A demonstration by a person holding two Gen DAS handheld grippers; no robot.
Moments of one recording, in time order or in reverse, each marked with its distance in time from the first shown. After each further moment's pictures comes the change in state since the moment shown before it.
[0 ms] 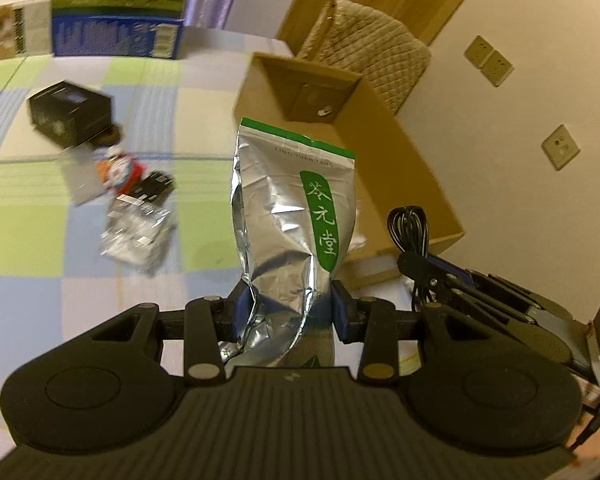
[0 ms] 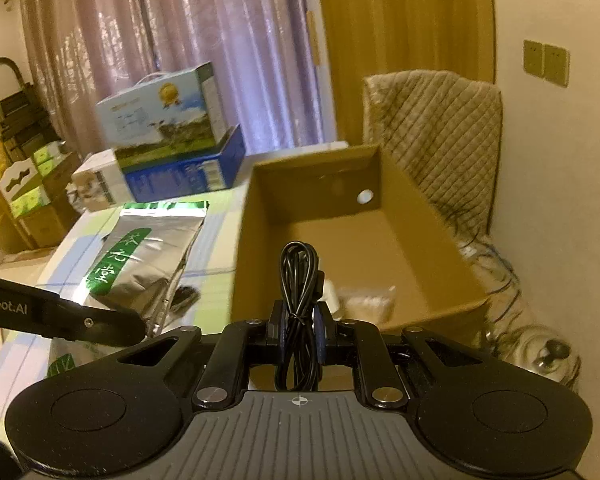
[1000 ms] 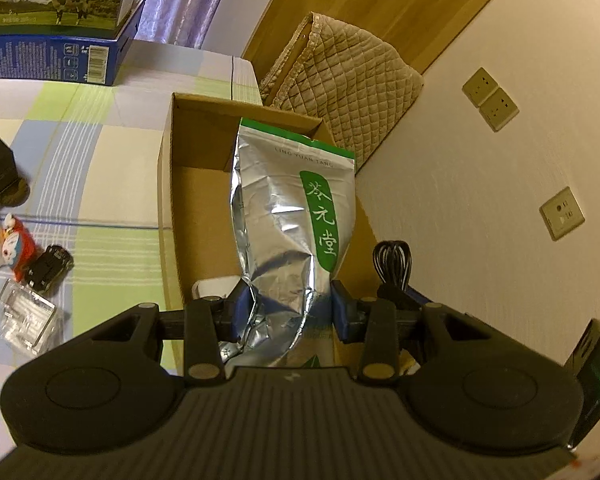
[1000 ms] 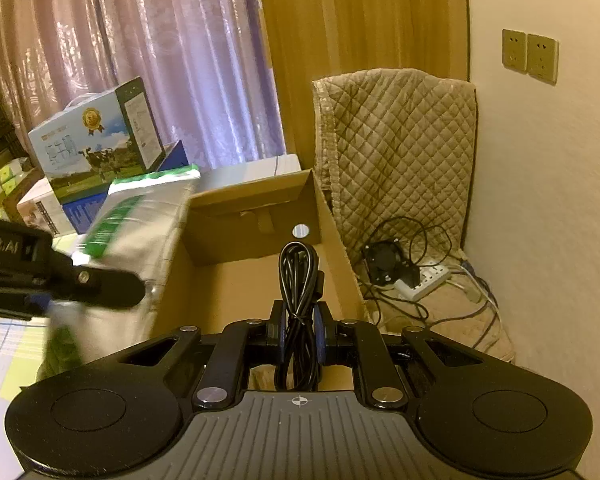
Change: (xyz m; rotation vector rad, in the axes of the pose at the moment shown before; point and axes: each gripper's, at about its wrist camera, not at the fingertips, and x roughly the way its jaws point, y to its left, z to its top) left arm 0.093 -0.064 0.102 -0.082 -0.030 -0.041; right arm 0.068 -0.091 0.061 0.037 0.012 -0.048
